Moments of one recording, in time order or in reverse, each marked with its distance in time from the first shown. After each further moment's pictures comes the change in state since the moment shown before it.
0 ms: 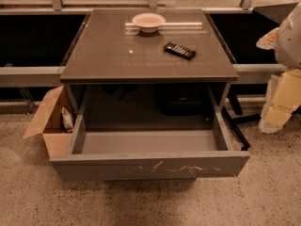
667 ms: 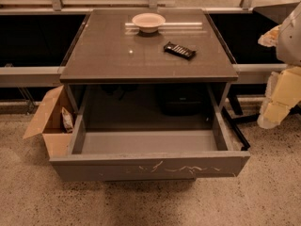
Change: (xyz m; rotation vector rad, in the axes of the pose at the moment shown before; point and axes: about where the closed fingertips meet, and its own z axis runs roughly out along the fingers) arm 0.001 -0.009 0.001 0.020 -0.023 0.015
